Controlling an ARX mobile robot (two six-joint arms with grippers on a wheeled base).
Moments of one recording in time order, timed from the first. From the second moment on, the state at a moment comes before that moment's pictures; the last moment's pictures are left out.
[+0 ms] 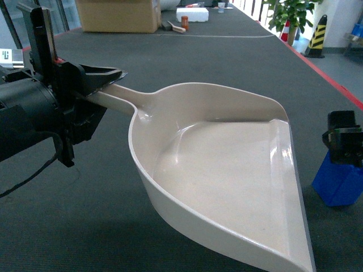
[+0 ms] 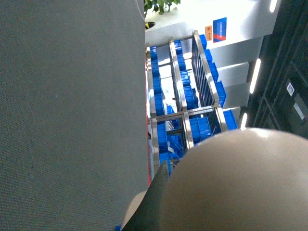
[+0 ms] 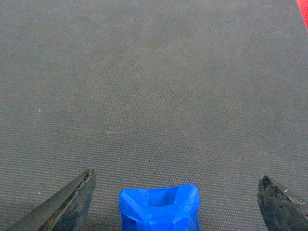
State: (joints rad) left arm -0.21 1.83 0.59 1.28 0.31 -1.34; right arm 0.09 1.68 0.76 0.33 0.08 0.01
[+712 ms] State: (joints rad) left arm -0.21 1.83 0.59 1.28 0.31 -1.34; right arm 0.25 1.41 0.71 0.27 0.07 0.08
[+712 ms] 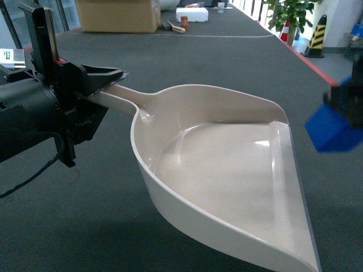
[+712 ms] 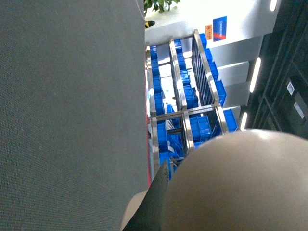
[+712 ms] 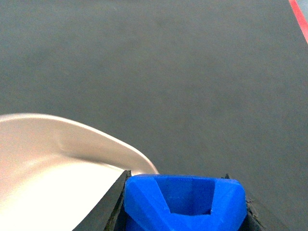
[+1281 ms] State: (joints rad) left arm -0.21 1.83 0.59 1.28 0.31 -1.34; right arm 0.59 1.64 1.00 0.24 0.18 0.11
